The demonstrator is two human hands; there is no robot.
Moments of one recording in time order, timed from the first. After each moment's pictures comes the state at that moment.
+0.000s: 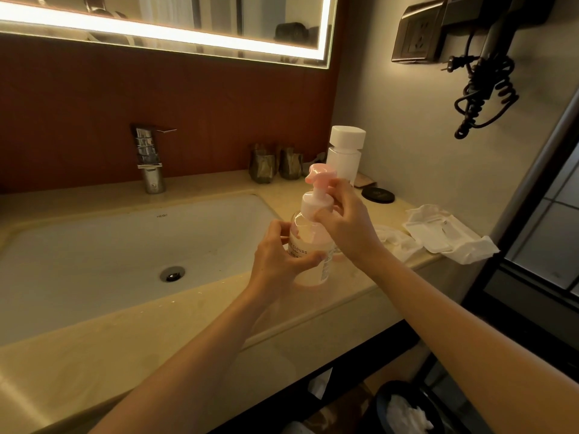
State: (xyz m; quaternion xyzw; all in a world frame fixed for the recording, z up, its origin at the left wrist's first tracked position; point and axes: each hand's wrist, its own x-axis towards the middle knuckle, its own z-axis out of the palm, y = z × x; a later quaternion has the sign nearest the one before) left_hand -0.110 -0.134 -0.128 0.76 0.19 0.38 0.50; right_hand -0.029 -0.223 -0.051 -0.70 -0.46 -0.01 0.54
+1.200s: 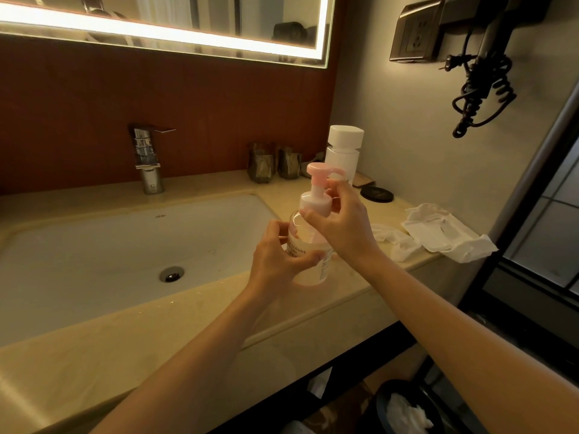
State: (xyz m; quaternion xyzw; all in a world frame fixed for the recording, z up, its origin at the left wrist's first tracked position) left_hand -0.110 -0.135 -0.127 0.76 0.19 0.38 0.50; right_hand -0.034 -0.222 -0.054 -0.72 -0.44 -0.08 0.52
